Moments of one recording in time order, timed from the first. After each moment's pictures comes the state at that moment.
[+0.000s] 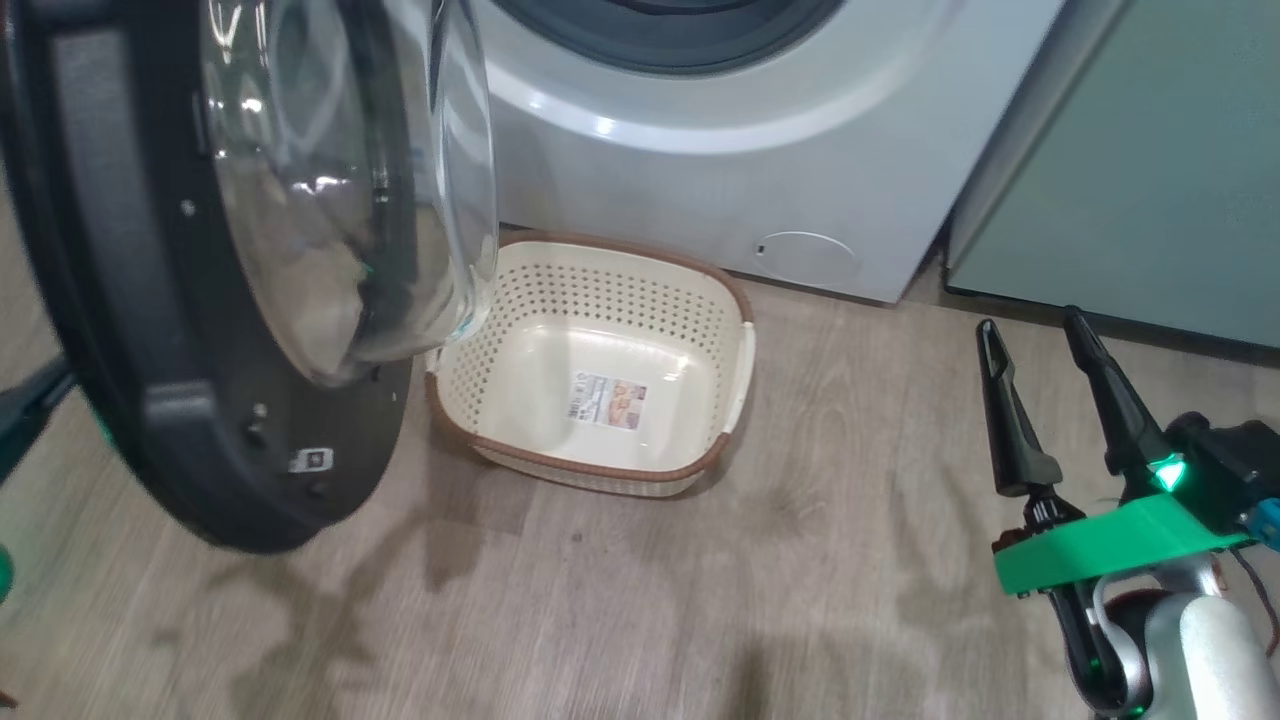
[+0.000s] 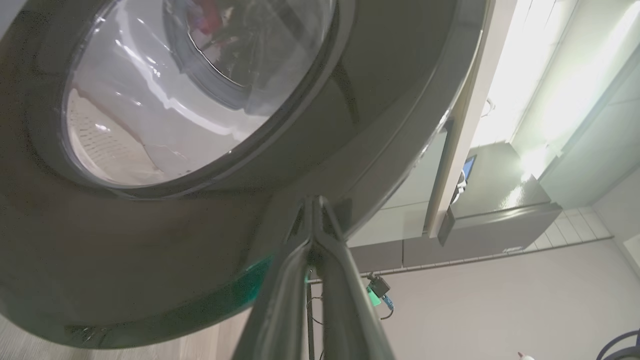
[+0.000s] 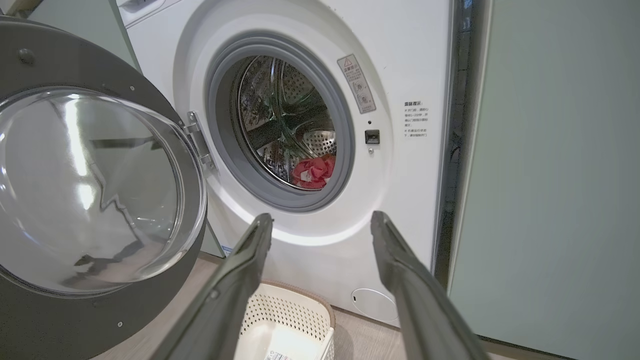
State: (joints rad) left arm -0.13 0.41 0.45 -0.03 -1.86 0.00 1.01; right arm -0.03 -0.04 -0.02 -0.11 0.23 0.13 -0.08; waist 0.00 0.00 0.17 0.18
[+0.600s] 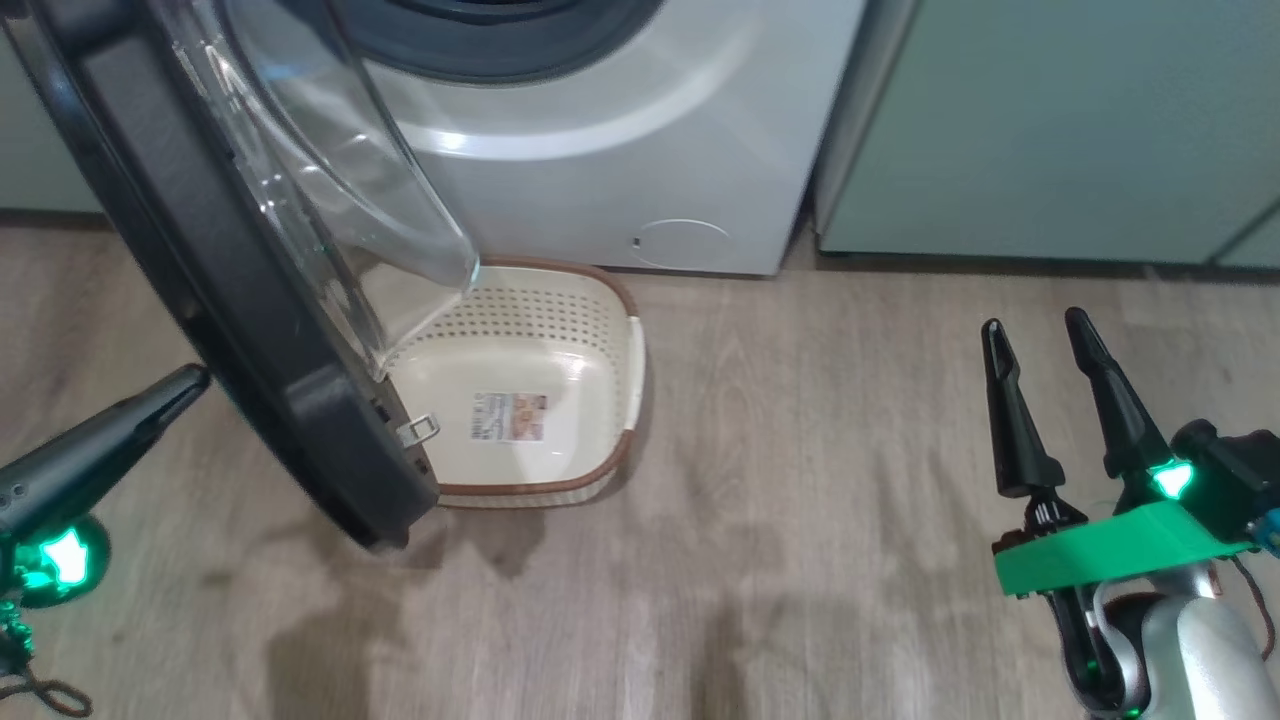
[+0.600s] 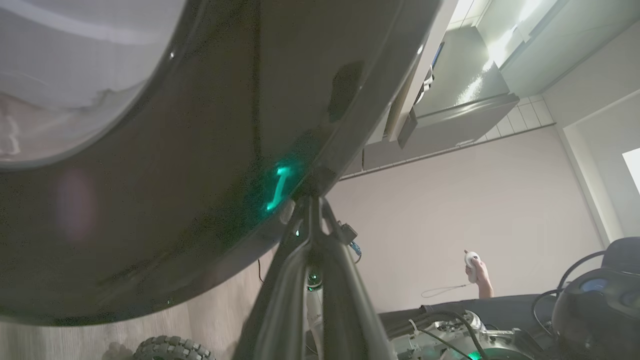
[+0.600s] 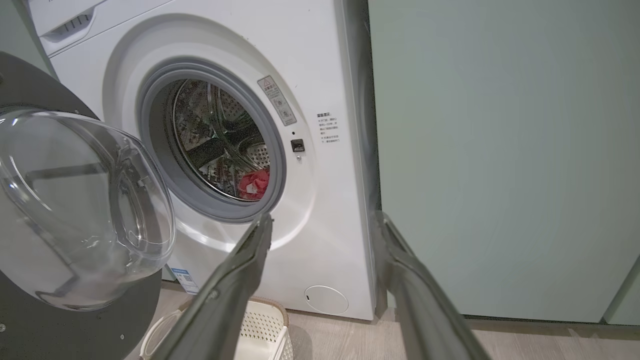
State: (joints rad) left arm -0.10 0.36 0.35 -0.25 -1.91 0.05 1.08; right arm -0.03 -0.04 -0.02 -0.09 0.27 0.13 -0.13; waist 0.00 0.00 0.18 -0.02
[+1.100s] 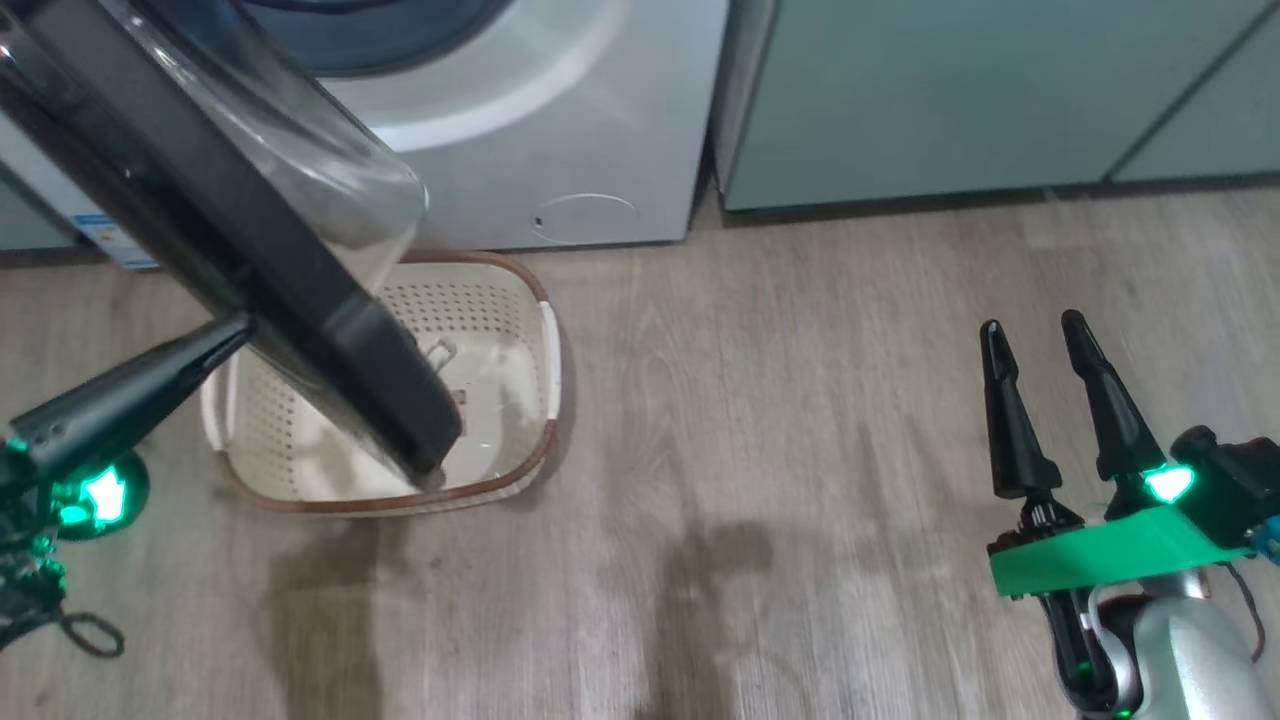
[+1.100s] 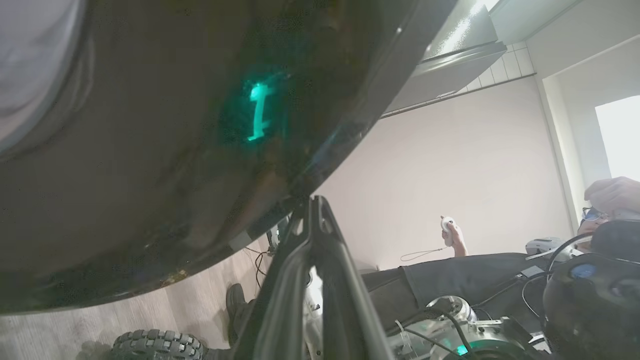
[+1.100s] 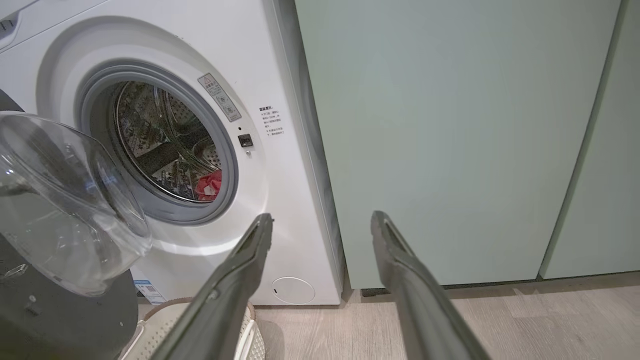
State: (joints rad) left arm -0.21 0.35 0.28 -0.27 -1.92 0.08 1.08; right arm -0.03 -0.04 -0.01 -0.06 0.30 0.13 -0.17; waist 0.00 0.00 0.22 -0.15
